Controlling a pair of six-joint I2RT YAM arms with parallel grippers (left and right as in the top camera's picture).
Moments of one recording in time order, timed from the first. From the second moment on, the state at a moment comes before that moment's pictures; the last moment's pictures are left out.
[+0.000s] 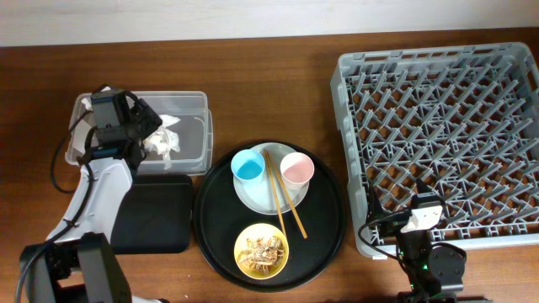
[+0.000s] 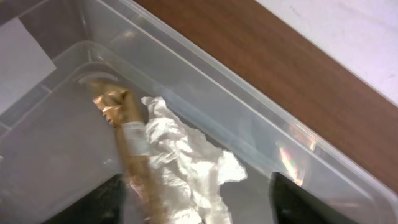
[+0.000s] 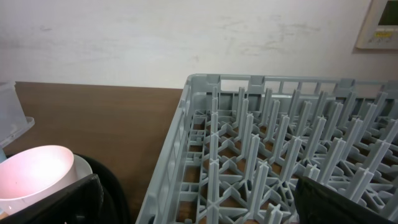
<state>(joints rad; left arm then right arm) 0.12 1.63 1.04 -0.15 -0.11 -0.49 0.02 0.01 0.01 -0.07 -0.10 0.00</state>
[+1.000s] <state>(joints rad) -0.92 1.53 0.92 -0.69 0.02 -0.68 0.02 0.01 0.01 -0.07 -0.10 0.00</state>
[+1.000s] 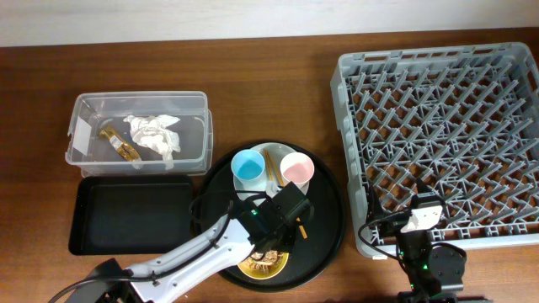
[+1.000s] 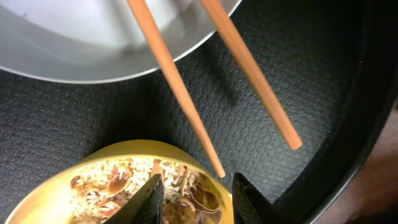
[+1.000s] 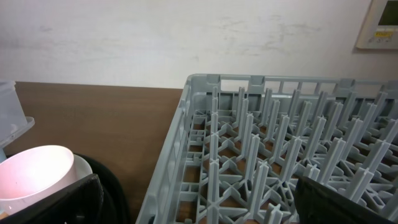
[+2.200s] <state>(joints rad) -0.67 1.50 0.88 -1.04 -0.21 -0.66 0.02 0.01 0.01 -0.07 -0.10 0.00</state>
